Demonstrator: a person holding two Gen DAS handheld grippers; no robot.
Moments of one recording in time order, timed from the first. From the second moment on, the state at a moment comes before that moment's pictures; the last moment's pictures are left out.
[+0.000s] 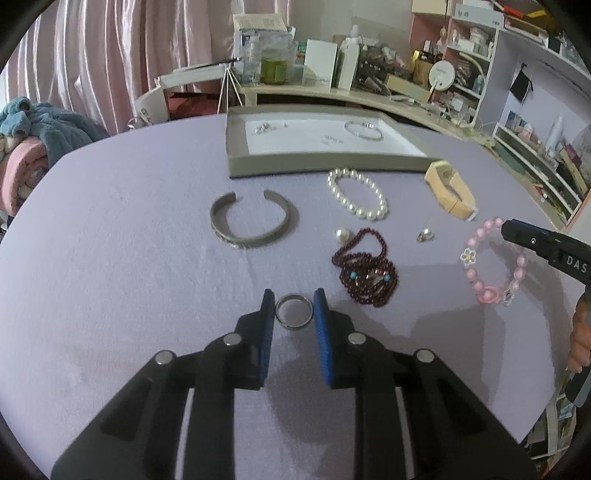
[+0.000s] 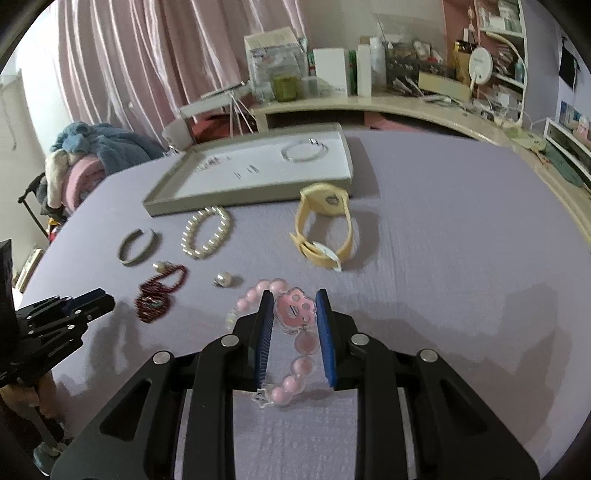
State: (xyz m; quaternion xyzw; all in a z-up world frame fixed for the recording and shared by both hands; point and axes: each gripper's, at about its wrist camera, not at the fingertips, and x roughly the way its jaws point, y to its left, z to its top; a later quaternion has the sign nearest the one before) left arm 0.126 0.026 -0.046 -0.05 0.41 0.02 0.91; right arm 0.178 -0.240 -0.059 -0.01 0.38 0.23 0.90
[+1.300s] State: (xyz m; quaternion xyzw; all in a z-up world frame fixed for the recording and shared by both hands) left arm 0.125 0.055 0.042 -0.07 0.31 0.03 0.95; right arm 0.200 -0.213 0.035 -0.01 0.28 0.24 0.93
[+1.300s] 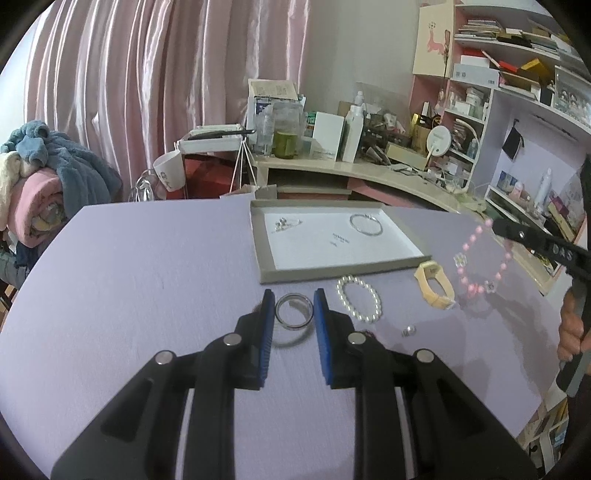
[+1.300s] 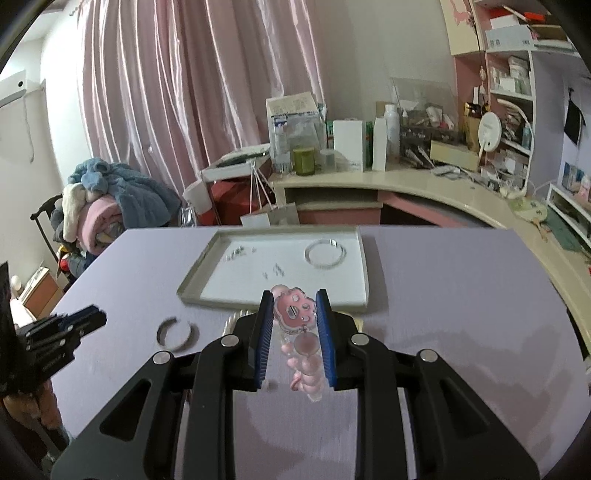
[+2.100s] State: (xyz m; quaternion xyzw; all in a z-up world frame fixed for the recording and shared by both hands) left arm 0.283 0.070 0.055 -0.05 0.31 0.01 0.95; right arm 0.384 -0.154 -0.034 0.02 0.40 0.20 0.89
